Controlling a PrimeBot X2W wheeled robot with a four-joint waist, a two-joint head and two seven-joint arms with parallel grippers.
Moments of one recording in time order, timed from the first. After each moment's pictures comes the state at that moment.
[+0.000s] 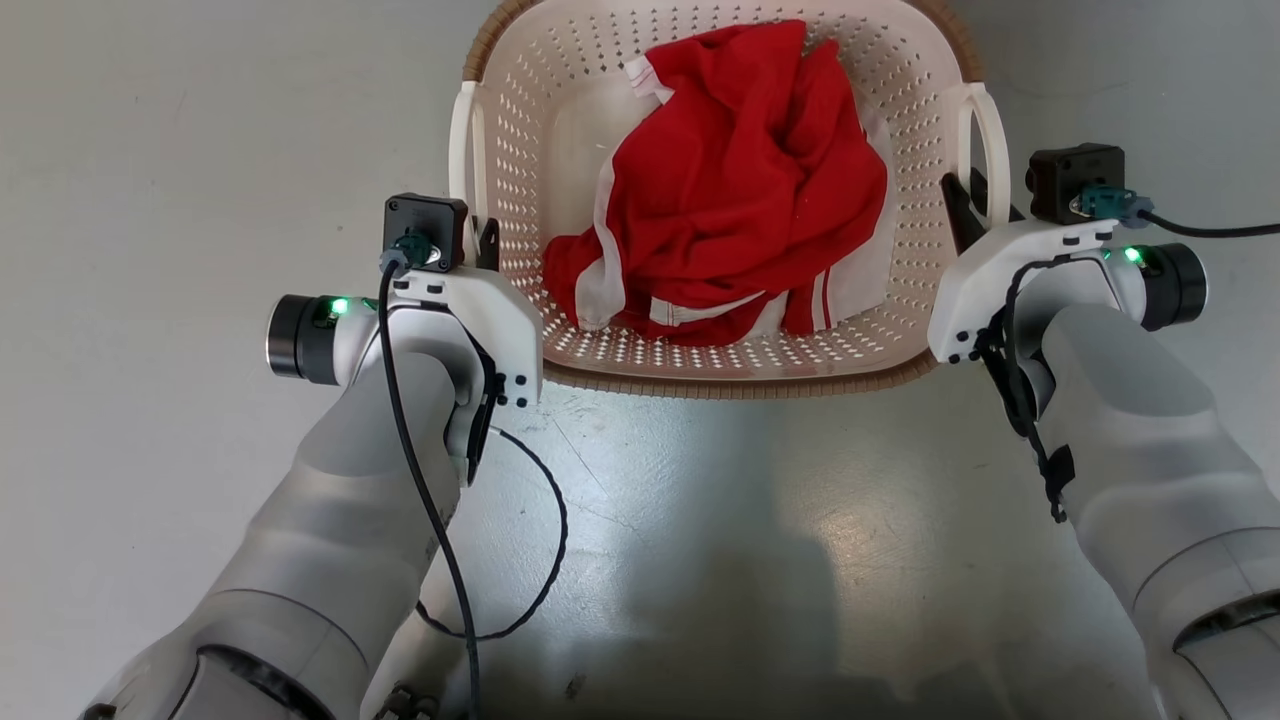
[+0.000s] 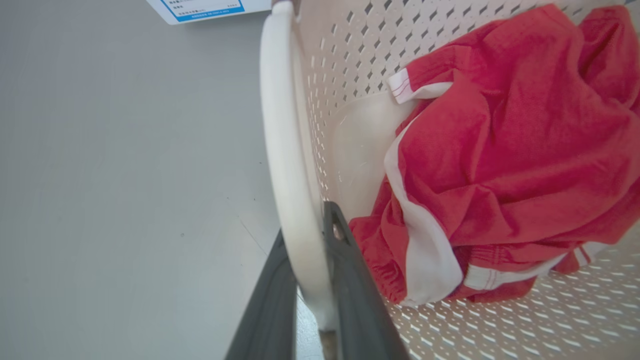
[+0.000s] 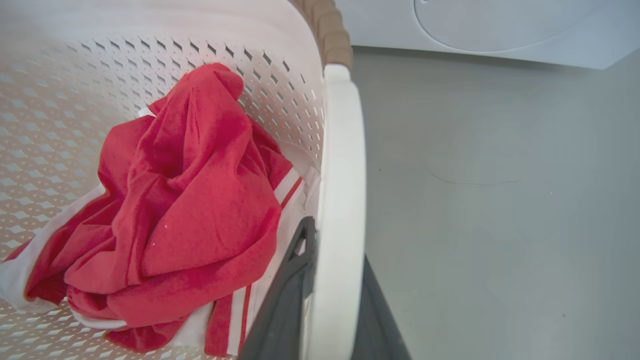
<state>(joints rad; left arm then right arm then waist) -1.00 0.03 -0.78 1.18 -0.73 0.12 -0.25 -1.05 -0.09 0.27 1.30 0.25 0.12 -0.20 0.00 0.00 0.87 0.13</state>
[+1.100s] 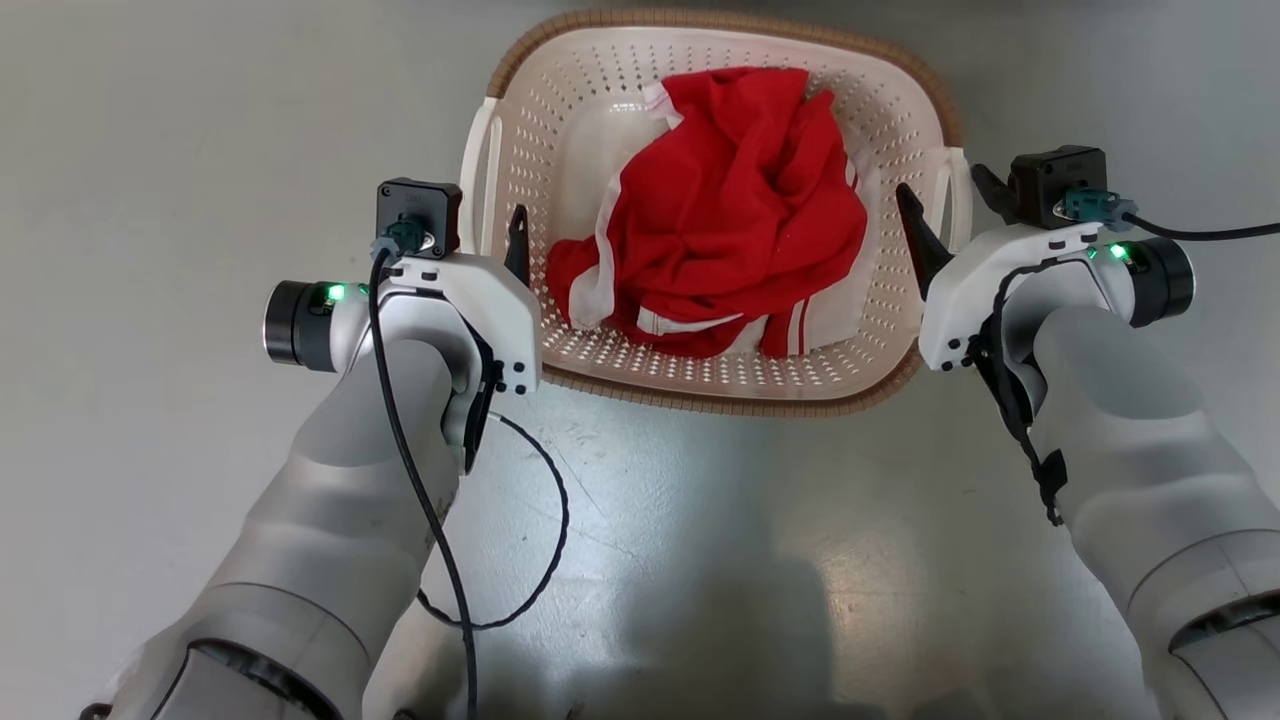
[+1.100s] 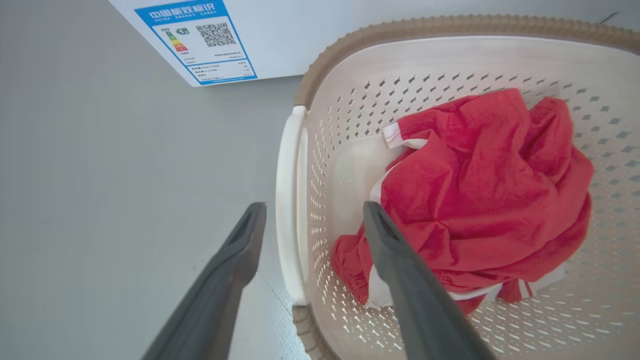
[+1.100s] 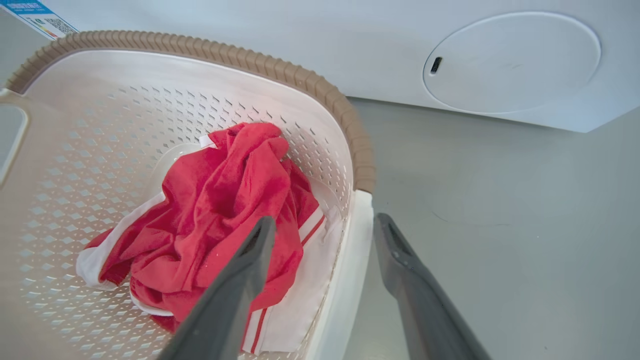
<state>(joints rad) -1.01 0.02 -0.70 1.18 -0.67 0.12 -0.26 -1.05 -0.08 0.26 1.30 0.20 0.12 -0.21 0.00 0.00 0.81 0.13</state>
